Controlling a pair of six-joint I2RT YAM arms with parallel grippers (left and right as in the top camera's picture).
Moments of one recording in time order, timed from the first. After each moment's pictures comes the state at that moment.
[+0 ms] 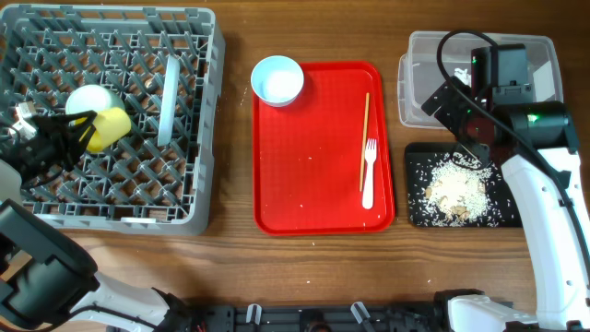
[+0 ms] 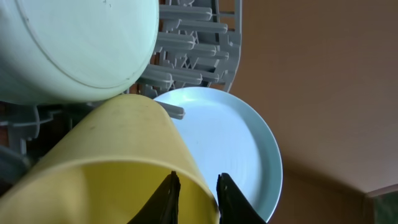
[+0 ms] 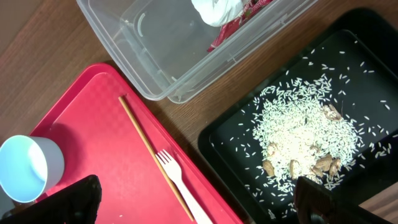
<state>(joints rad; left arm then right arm) 0.79 1.84 1.25 -0.64 1.14 -0.43 0.08 1.38 1.39 -1.10 0.15 0.79</state>
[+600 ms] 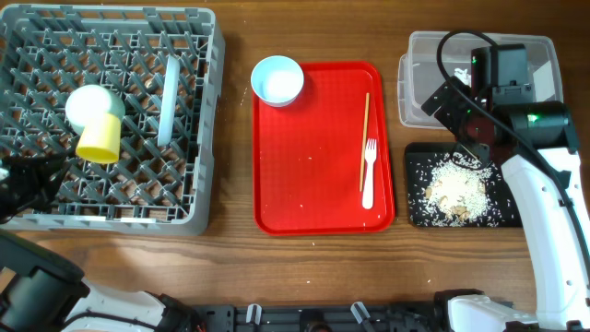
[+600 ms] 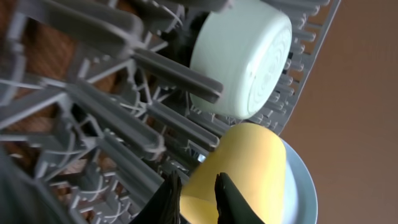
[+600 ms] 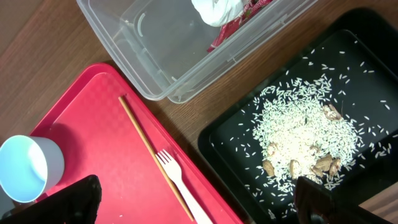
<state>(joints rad) 0.99 1.84 1.25 -0.82 0.91 -0.42 0.08 1.38 1.39 -1.10 0.15 0.79</state>
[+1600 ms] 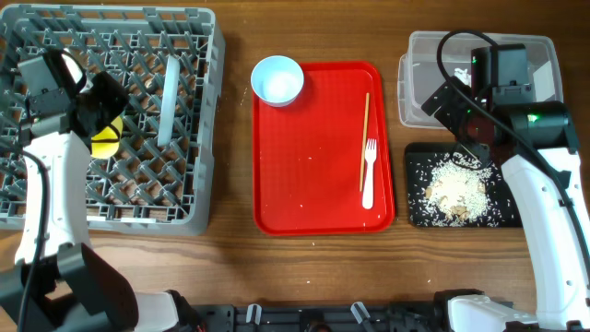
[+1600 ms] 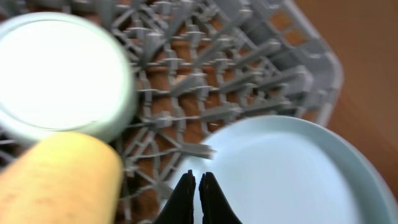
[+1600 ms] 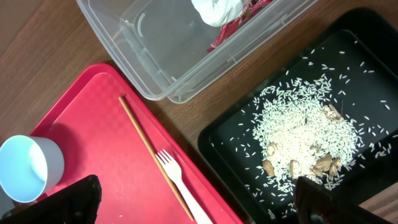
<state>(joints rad) 0.34 1.58 1.25 -0.54 0.22 -0.44 0.08 1.38 1.39 -1.10 0.15 0.79</state>
